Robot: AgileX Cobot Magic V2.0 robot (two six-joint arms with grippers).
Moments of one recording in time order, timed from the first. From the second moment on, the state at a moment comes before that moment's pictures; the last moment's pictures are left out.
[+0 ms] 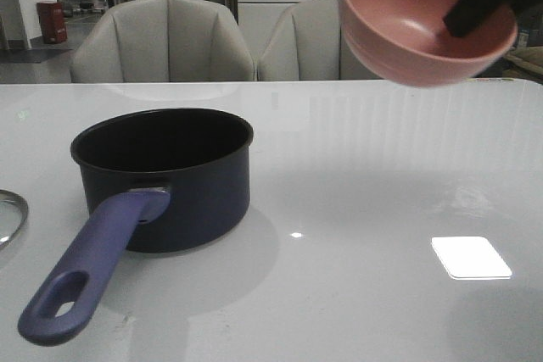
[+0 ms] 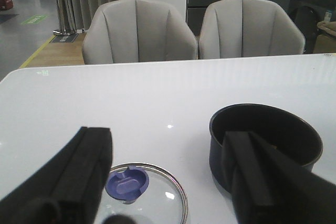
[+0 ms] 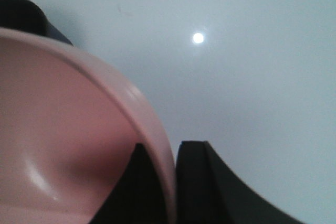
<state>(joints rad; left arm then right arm) -0.14 0.02 -0.38 0.01 0.53 -0.03 0.03 1.46 -1.11 0.55 0.70 -0.55</state>
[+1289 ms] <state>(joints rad) -0.14 0.02 -0.38 0.01 0.53 -0.03 0.03 1.79 -1.12 0.22 0.78 -0.20</state>
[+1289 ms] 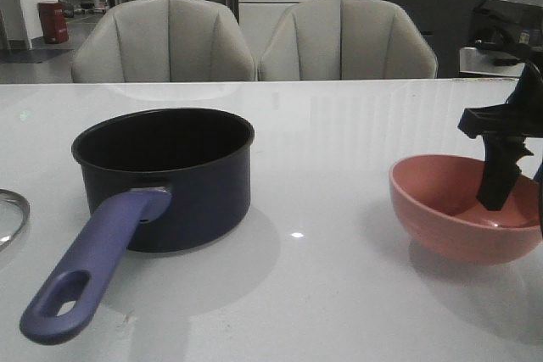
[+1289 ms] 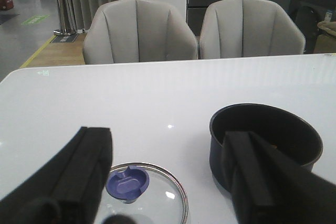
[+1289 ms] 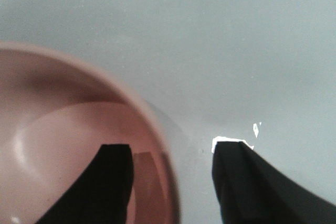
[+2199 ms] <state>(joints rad) -0.14 0.02 -0.38 0.01 0.53 -0.03 0.18 1.04 -0.82 0.26 0.43 -0.28</state>
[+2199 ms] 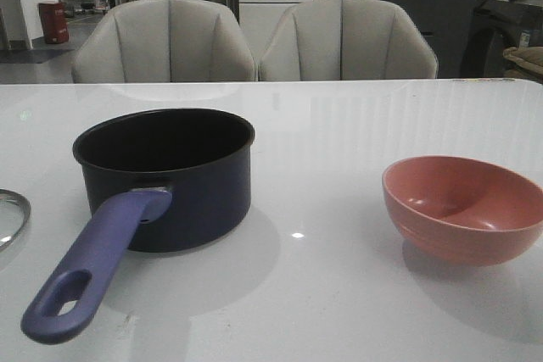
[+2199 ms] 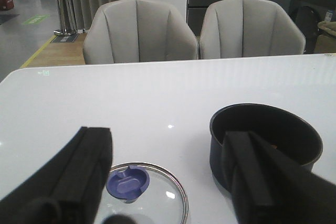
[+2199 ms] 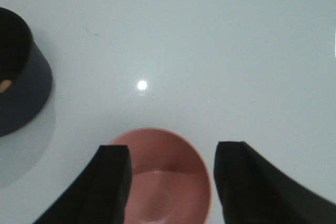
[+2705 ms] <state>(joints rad) -0.14 0.02 -0.38 0.01 0.53 -0.03 0.32 0.39 -0.46 0.24 0.18 -0.29</state>
